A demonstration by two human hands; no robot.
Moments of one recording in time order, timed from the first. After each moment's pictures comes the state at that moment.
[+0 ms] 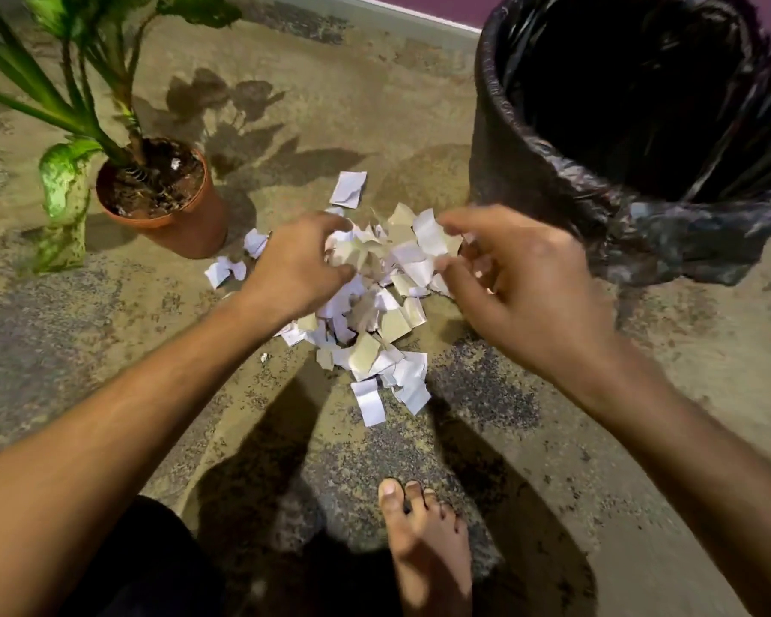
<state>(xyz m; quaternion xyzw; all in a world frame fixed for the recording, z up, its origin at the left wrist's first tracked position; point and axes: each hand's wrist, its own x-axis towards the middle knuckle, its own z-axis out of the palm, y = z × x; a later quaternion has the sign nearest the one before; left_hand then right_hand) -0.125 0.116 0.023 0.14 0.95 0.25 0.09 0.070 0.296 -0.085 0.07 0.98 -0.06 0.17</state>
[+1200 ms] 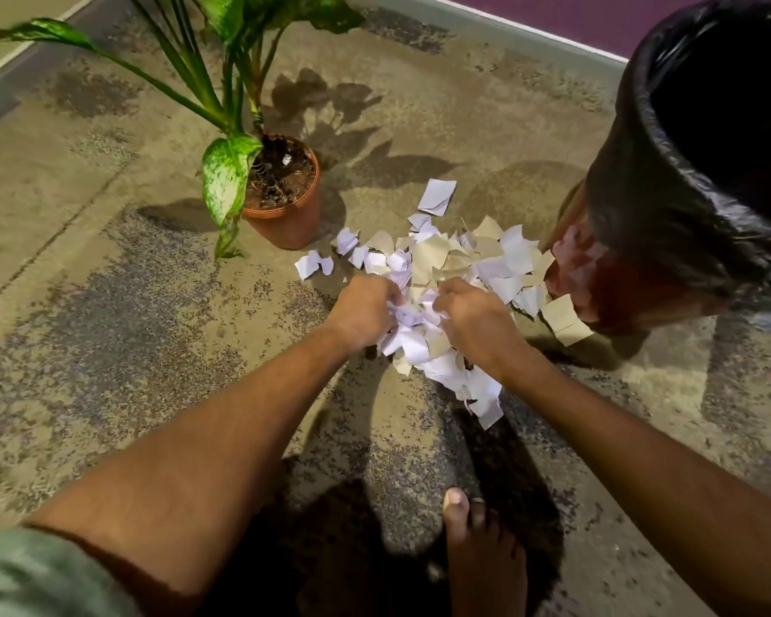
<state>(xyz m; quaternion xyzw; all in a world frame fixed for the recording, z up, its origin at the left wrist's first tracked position) -0.127 0.069 -0.058 0.09 0.94 0.24 0.21 -0.099 0.246 -0.081 -0.13 0.98 -0.07 0.11</state>
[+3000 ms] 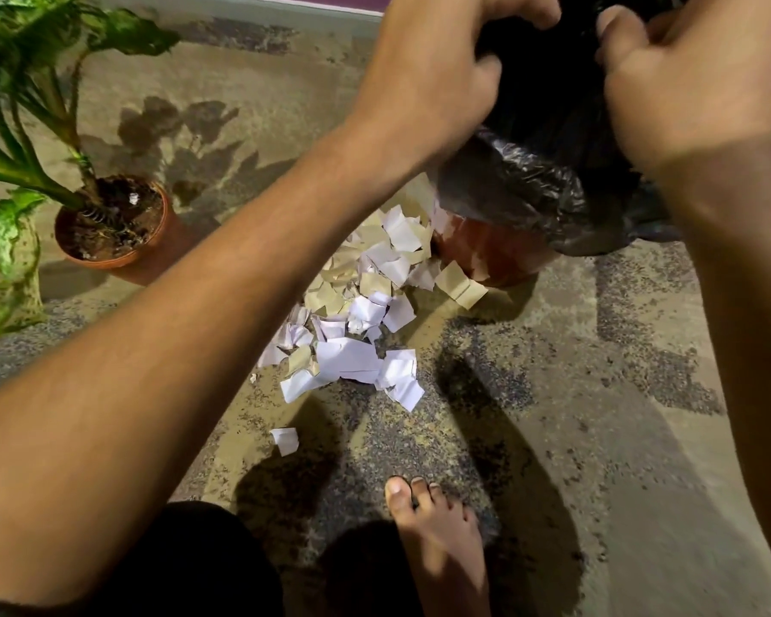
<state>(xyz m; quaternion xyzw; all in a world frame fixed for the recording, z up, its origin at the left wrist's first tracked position) -0.147 0.248 0.140 0.40 0.80 0.43 -0.09 0.133 0.247 -0.116 0.19 0.92 -0.26 0.23</state>
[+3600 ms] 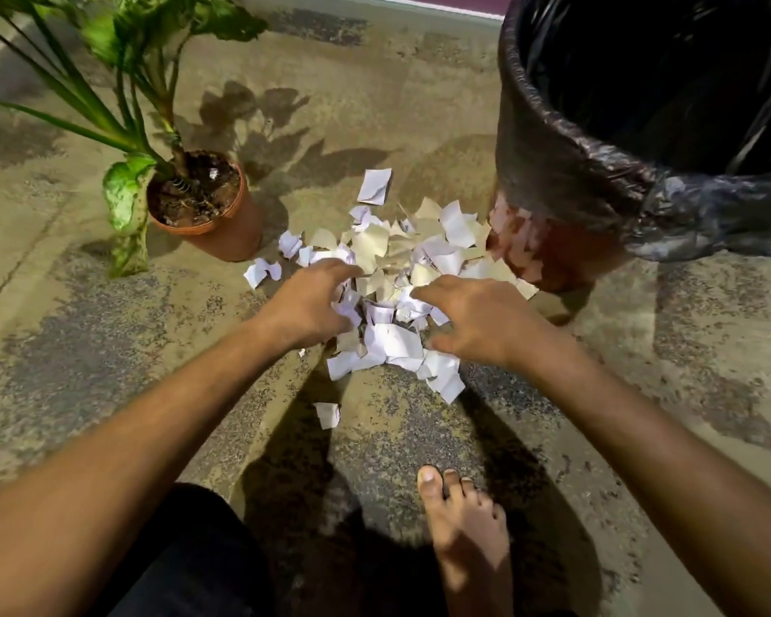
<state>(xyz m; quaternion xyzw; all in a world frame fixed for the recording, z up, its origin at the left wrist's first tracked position) -0.116 0.074 -0.012 0.20 0.94 0.17 0.22 -0.050 0.297 -0.010 -0.13 0.98 -0.07 0.14</state>
